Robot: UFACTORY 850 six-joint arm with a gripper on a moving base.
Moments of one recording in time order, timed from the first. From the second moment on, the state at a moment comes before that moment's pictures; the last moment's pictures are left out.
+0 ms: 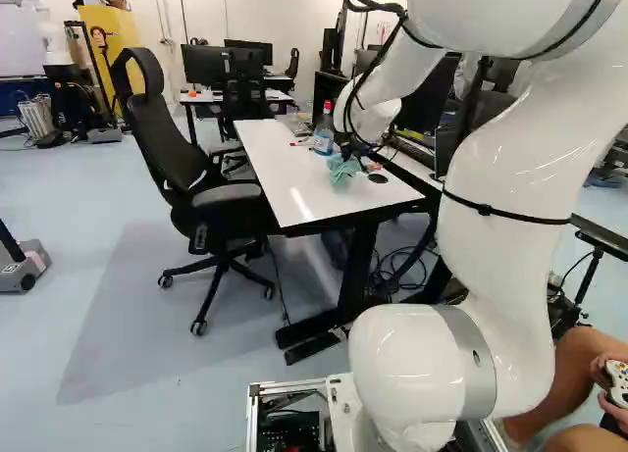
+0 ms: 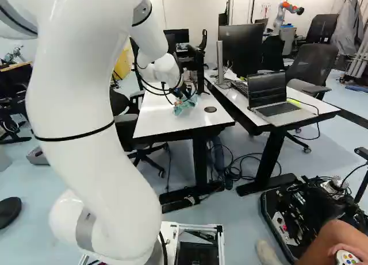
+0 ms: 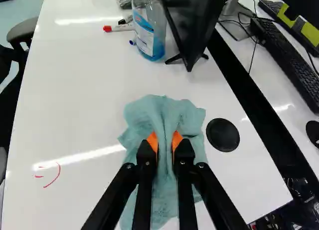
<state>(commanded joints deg) -5.5 -12.6 -56.7 -6.1 0.5 0.0</state>
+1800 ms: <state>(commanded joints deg) 6.0 -17.8 -62.1 -1.7 -0.9 0.0</state>
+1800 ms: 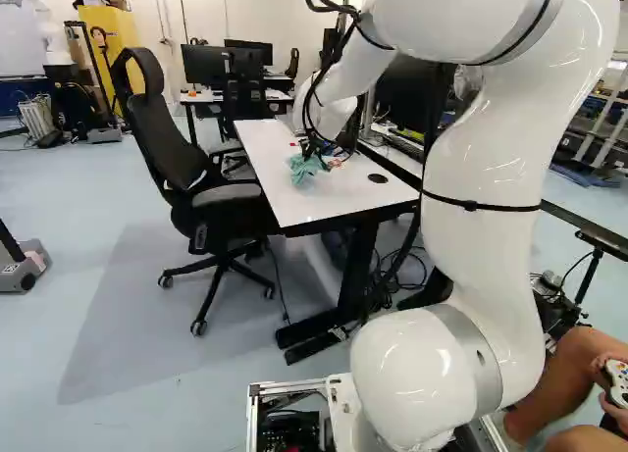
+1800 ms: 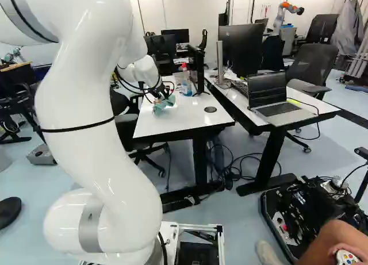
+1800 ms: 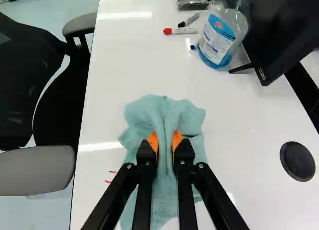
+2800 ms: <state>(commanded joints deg) 6.0 -21.5 -62.7 -1.7 5.7 0.0</state>
